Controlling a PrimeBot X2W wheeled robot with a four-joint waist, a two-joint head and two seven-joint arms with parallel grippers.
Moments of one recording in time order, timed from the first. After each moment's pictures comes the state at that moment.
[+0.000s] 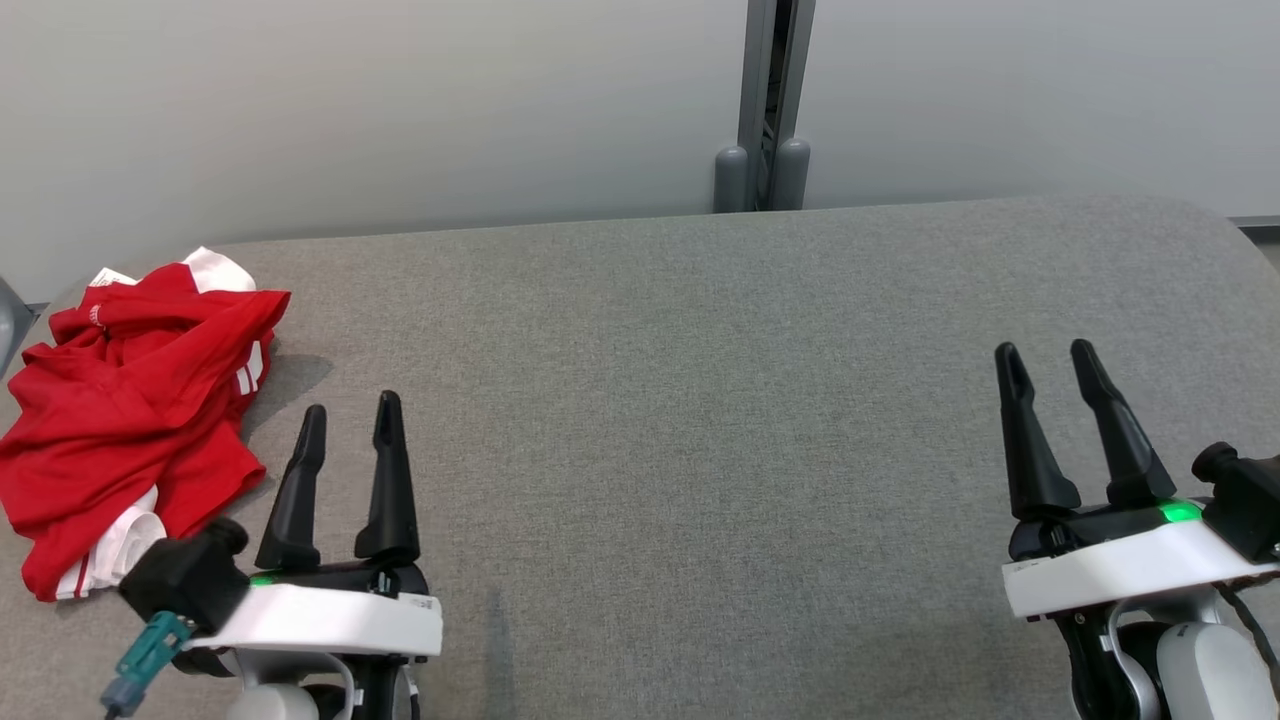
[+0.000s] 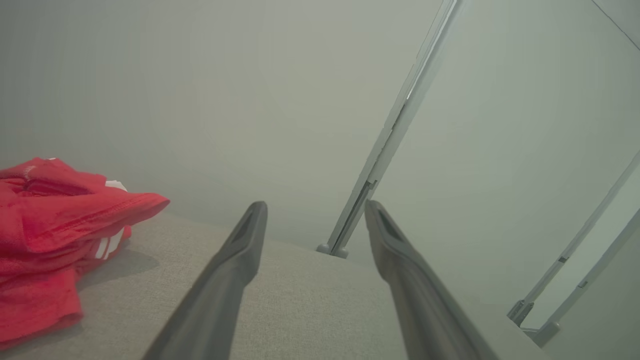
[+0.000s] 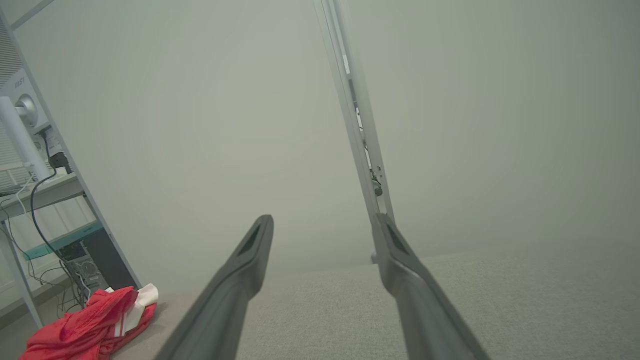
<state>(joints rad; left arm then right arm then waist) -0.05 0.05 -0.11 -0.01 -0.54 0.05 -0.19 -0.13 -0.04 0.05 -0.01 0.39 0.13 -0.12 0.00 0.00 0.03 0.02</state>
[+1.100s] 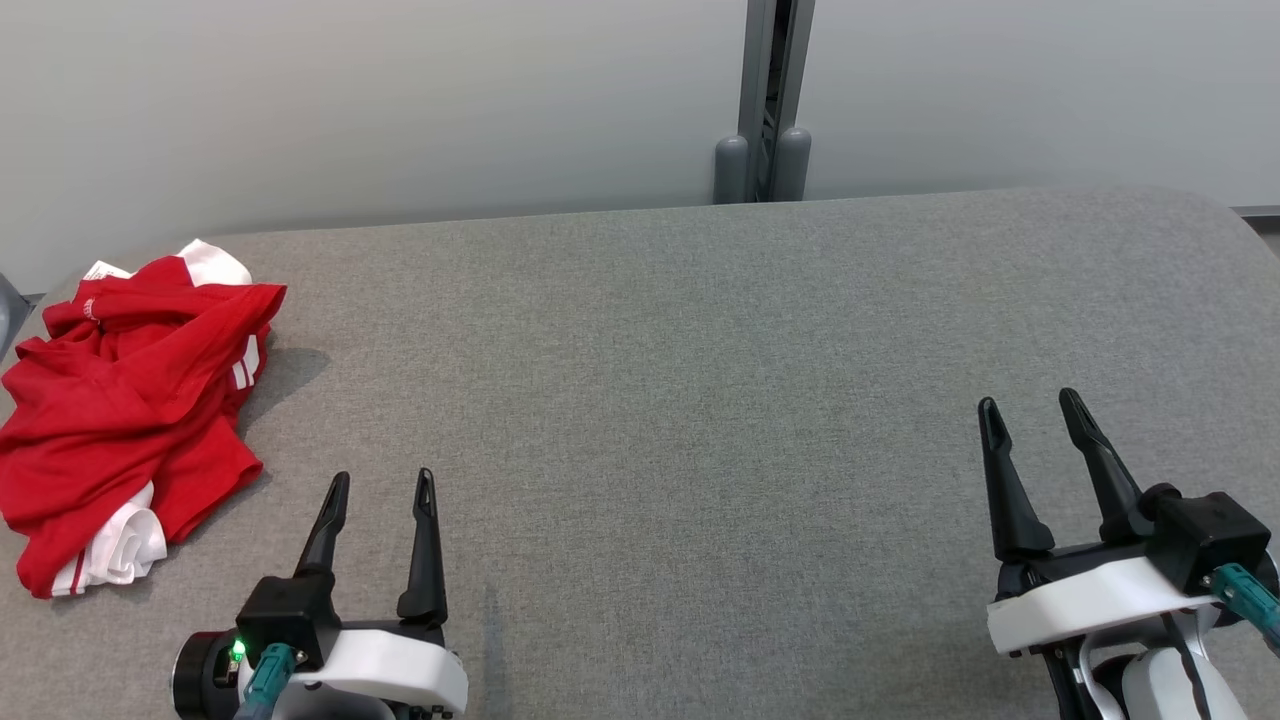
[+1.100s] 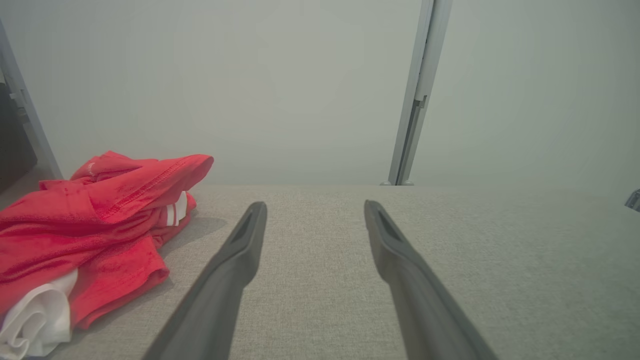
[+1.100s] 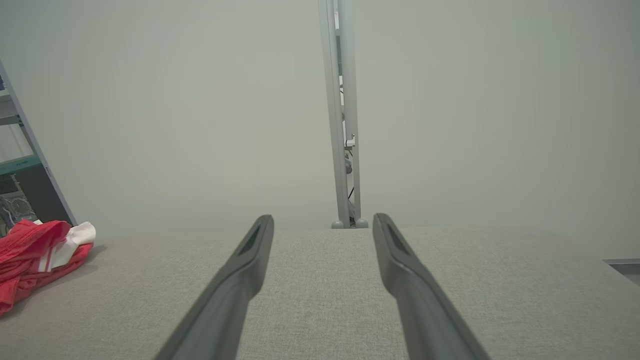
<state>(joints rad) -0.03 0.05 -0.16 0.17 -0.21 0.14 -0.23 -0.12 -0.04 0.04 0.14 0.20 0.13 -0.21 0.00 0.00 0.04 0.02</state>
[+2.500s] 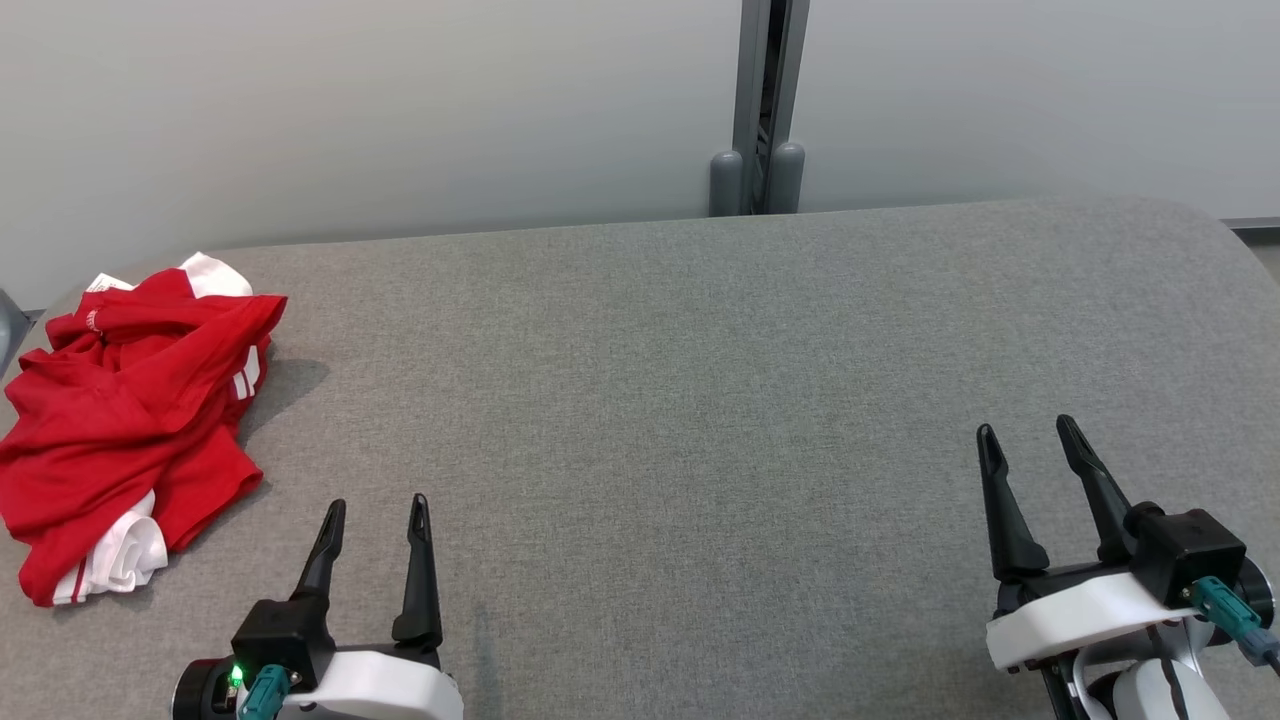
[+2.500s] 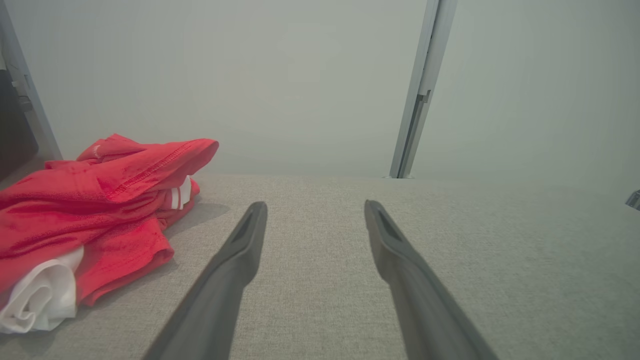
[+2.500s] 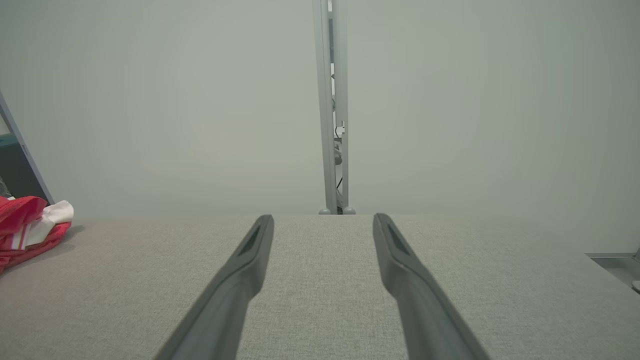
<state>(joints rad) -0.01 0.05 -0.15 0.21 -0.23 0.13 -0.26 -0.13 -0.05 0.04 0.26 0.14 0.13 -0.26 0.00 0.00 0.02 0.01</state>
